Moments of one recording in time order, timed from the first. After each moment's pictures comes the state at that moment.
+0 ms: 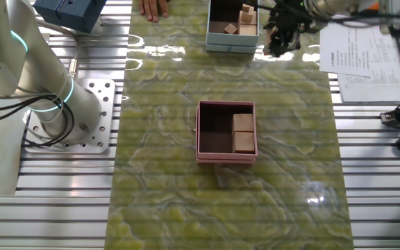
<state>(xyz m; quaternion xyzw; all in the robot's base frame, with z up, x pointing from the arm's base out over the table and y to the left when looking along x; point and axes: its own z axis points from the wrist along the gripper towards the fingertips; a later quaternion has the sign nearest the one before) 0.516 0.123 0.191 0.01 -0.98 -0.13 0.15</state>
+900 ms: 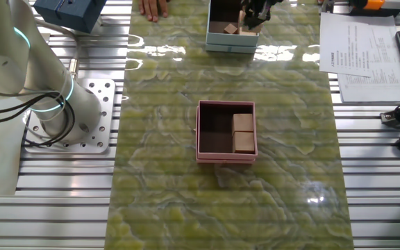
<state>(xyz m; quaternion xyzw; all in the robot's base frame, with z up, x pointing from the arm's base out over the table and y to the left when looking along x) 0.464 0.202 0.173 -0.04 -0.98 -0.12 0.16</state>
